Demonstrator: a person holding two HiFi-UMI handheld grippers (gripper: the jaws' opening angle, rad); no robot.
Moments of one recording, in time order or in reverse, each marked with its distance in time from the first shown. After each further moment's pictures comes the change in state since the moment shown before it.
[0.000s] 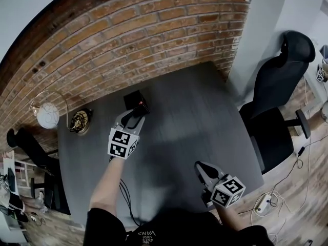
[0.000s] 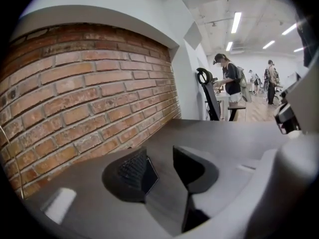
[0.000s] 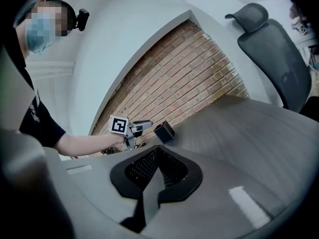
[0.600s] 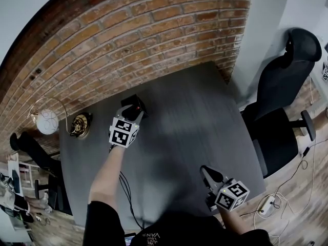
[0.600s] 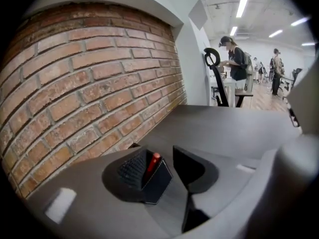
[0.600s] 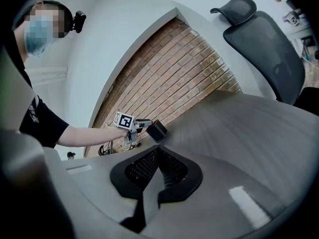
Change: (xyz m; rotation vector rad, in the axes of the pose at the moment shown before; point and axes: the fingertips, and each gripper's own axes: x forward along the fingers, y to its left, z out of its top) left arm 0.064 0.032 -0.018 0.032 0.174 0.022; right arm -0.007 -0.042 -0.003 0.071 0.018 -0.032
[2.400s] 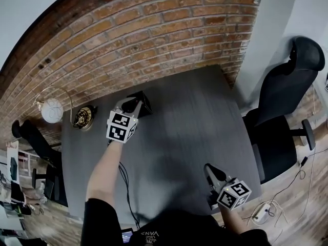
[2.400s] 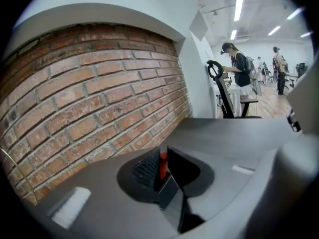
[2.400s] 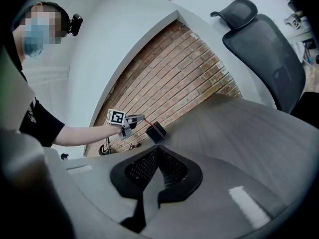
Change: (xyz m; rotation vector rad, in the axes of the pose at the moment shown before) left arm -0.043 0.014 0.046 0.005 -0.111 0.094; right arm -0.016 -0.011 0.012 -0.019 -0.003 0.002
